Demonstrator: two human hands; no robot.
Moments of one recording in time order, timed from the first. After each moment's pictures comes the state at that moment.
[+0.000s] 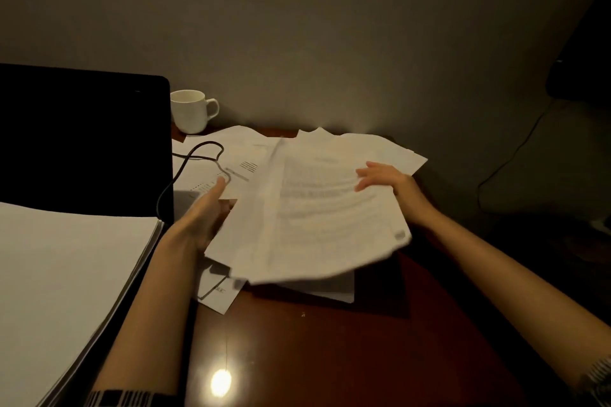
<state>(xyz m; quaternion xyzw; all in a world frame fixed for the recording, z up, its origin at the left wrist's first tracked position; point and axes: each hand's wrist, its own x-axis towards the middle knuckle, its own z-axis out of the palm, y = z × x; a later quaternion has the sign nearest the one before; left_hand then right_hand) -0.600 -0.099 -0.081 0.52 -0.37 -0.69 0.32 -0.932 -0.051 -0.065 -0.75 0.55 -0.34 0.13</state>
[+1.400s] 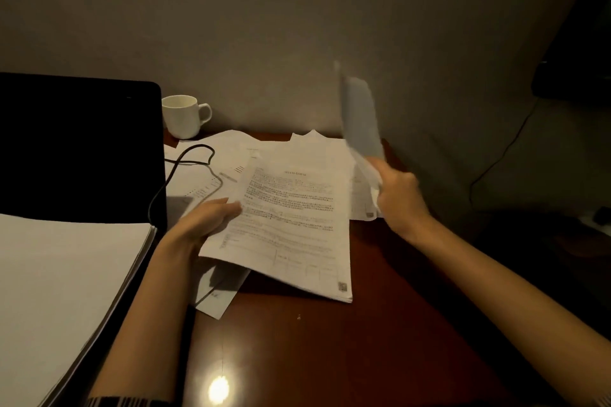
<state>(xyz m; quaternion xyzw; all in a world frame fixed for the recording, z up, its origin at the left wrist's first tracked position) -0.603 -0.102 -0.076 0.53 -0.51 -0.62 0.29 -0.896 -0.022 -0.044 -0.68 0.65 -0.34 -0.04</state>
